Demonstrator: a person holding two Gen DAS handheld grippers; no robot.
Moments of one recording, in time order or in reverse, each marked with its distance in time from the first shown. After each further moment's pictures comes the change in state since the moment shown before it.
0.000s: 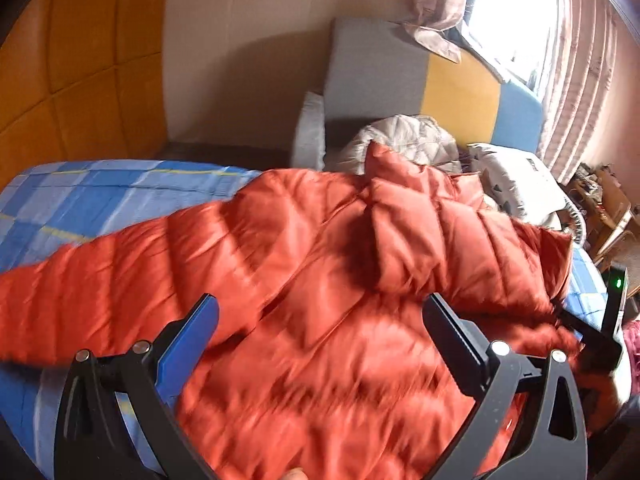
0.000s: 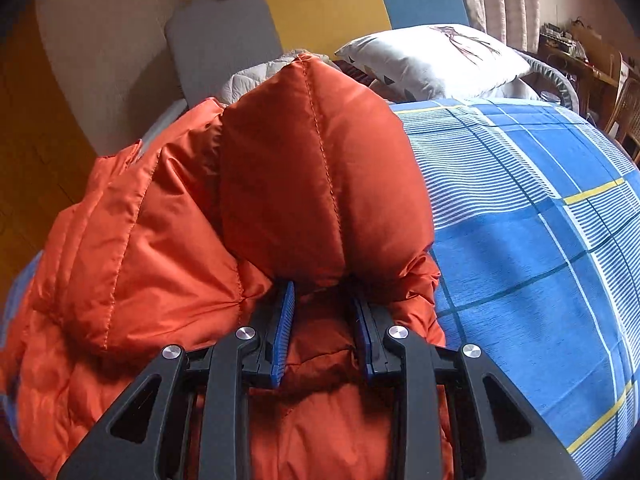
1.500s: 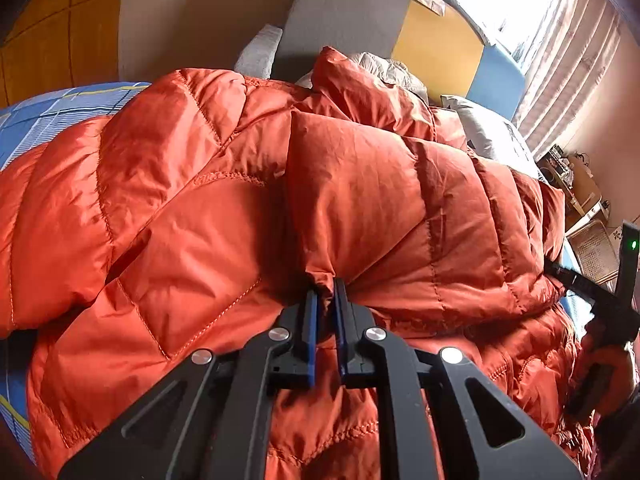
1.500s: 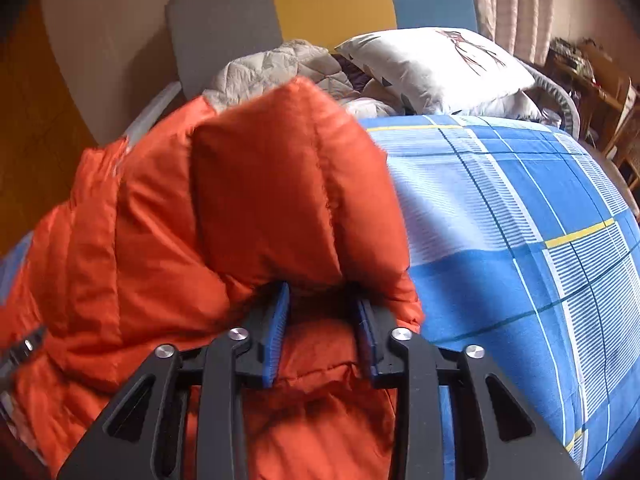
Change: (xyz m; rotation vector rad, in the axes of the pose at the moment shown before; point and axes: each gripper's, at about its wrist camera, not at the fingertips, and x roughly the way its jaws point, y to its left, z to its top) left arm 0.081 -0.034 -0.037 -0.041 0.176 -0.145; right arm -0.009 -0.009 0.031 -0.063 0.056 -0.052
